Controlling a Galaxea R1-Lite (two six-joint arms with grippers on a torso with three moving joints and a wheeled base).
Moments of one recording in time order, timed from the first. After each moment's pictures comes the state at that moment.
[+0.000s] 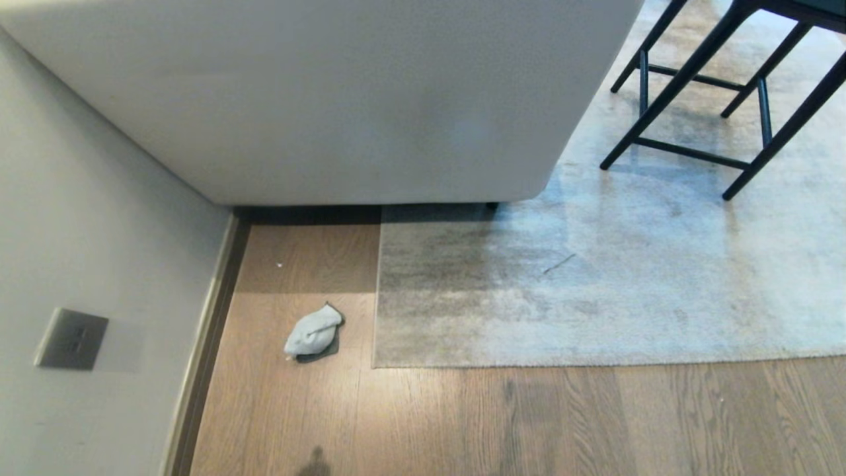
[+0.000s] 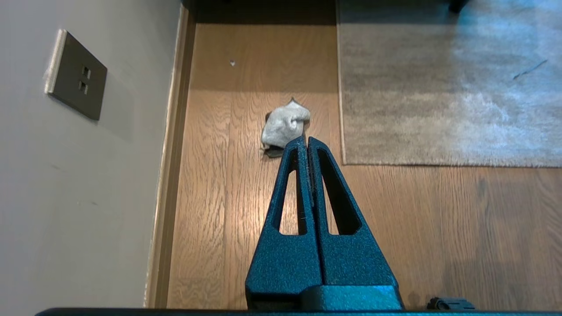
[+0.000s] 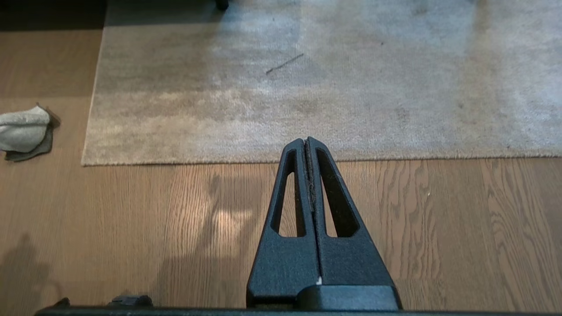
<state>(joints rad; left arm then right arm) 0.00 0.00 0.00 0.00 0.00 -0.03 0.00 0.00 0.00 0.00 0.00 0.01</state>
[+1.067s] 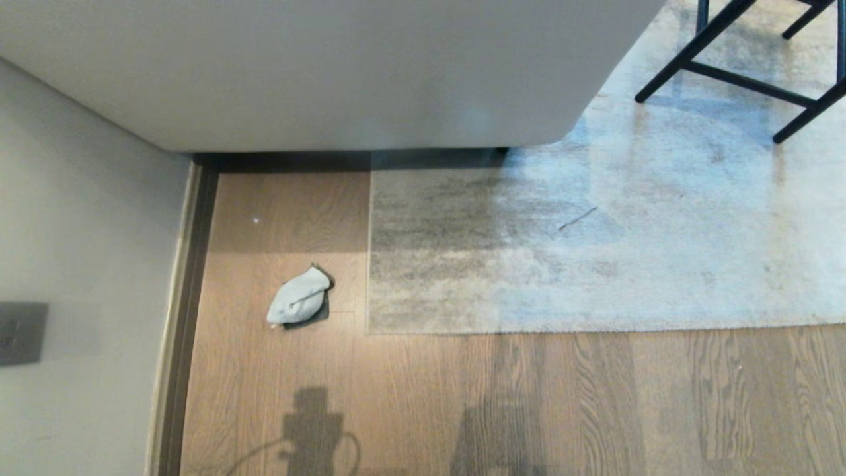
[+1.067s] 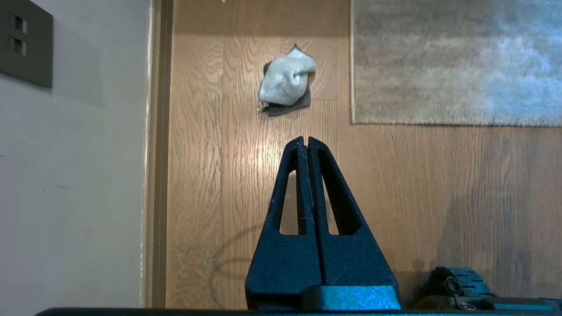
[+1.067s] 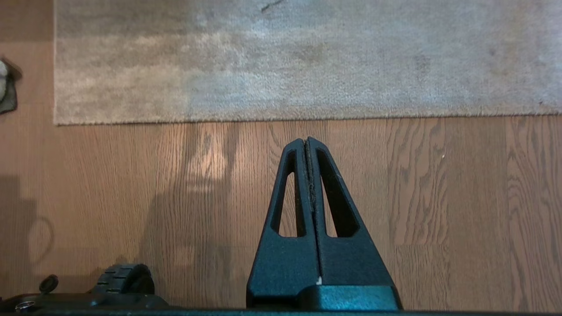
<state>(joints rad) 0.00 0.00 0.00 0.00 0.00 -0.03 0.00 0.00 0.00 0.00 0.00 0.01</state>
